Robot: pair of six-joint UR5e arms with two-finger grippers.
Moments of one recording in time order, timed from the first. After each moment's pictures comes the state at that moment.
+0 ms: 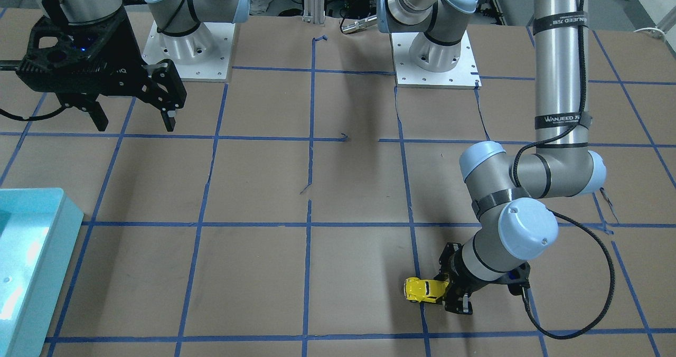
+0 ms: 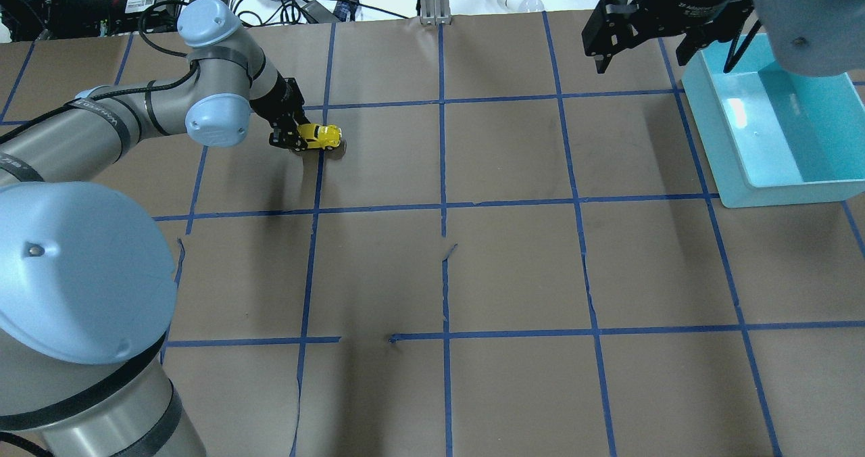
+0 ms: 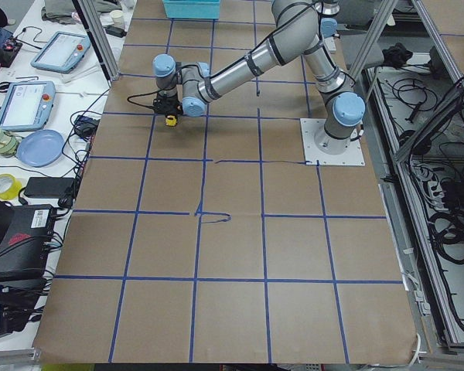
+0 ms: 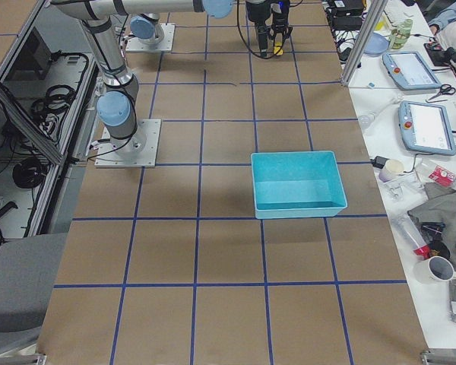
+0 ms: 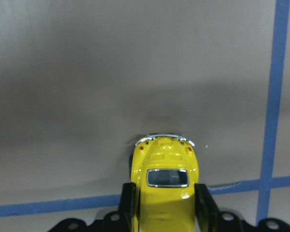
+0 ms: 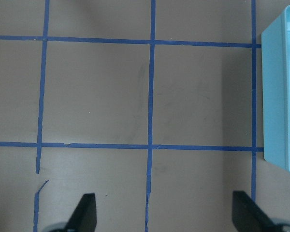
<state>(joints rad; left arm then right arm) -1.47 -2.21 -1.54 -0.89 1.45 -1.41 1.59 -1.55 1.51 -1.73 -1.60 -0.02</state>
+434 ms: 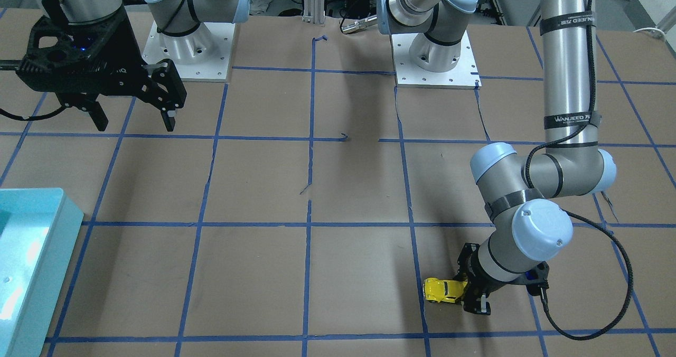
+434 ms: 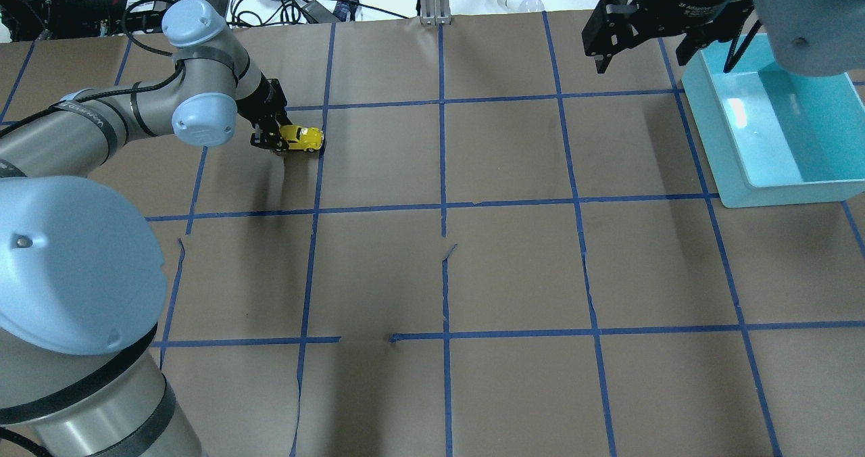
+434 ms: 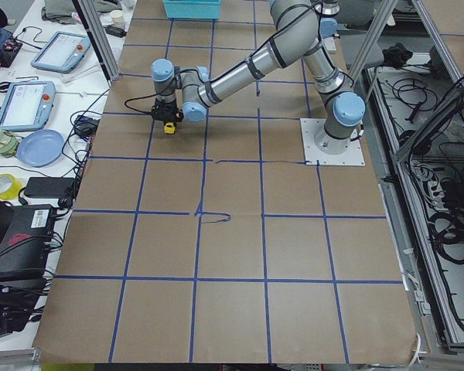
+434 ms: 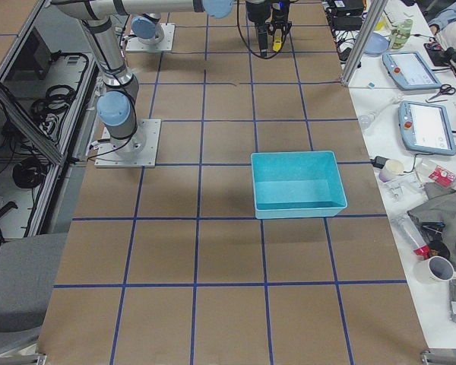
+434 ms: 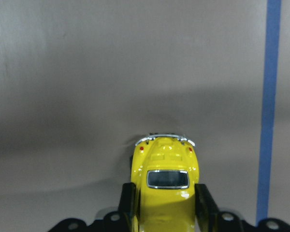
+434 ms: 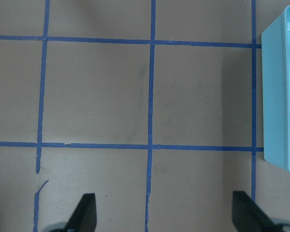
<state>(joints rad) -1.44 -2.21 -1.53 -0.89 1.53 -1.36 1.59 -1.55 1.51 -1.73 -1.60 -0.02</state>
